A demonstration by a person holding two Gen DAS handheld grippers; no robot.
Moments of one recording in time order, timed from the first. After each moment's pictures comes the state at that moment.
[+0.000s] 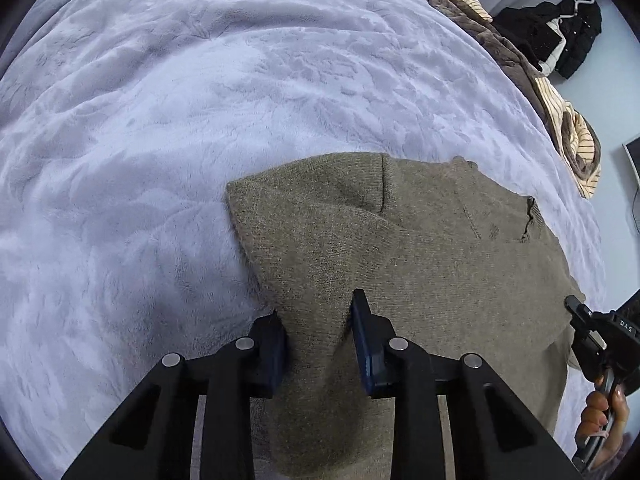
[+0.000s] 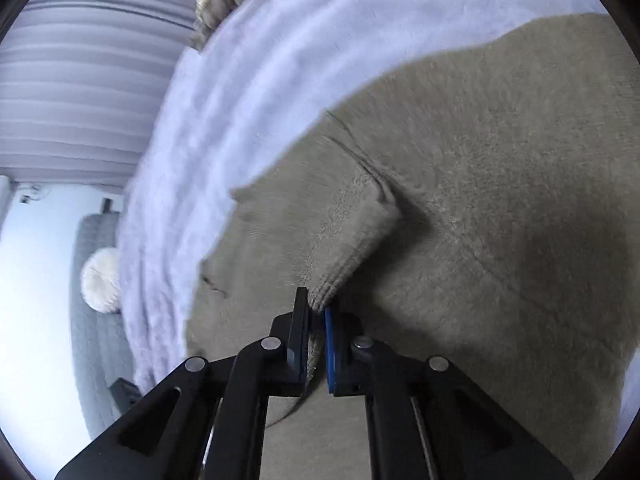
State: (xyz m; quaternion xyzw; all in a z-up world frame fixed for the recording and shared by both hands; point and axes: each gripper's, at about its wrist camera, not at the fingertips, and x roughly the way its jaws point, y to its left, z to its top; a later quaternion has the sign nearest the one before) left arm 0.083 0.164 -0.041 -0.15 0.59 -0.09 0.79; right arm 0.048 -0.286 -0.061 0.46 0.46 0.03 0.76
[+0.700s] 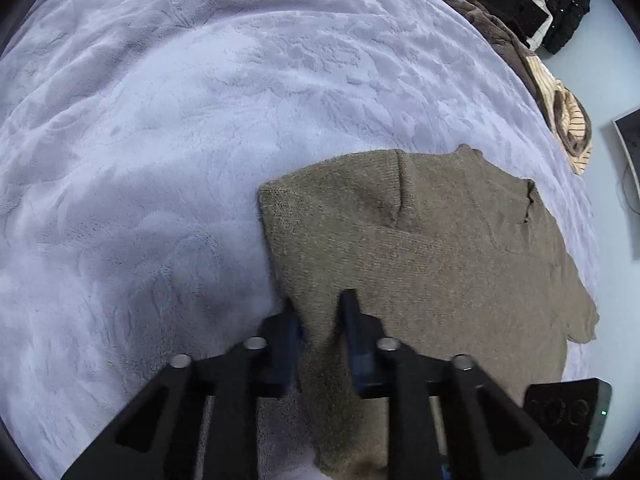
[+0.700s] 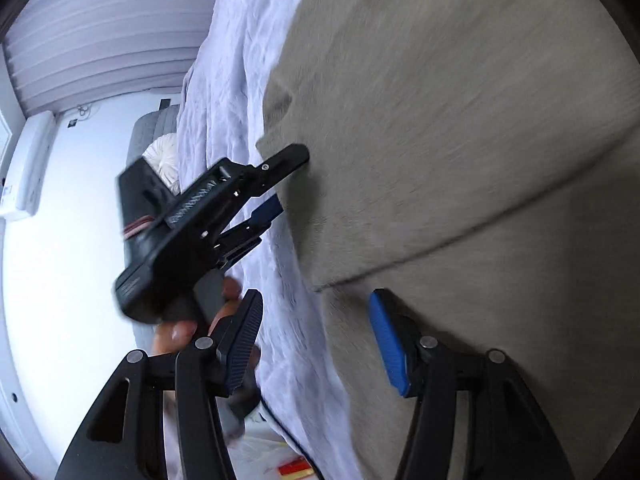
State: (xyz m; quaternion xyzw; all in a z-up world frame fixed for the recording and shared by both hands) left arm 0.098 0.183 -0.050 -0.14 0.62 -0.14 0.76; right arm 0.019 -0.027 -0.130 0.50 0.54 0.20 0.64
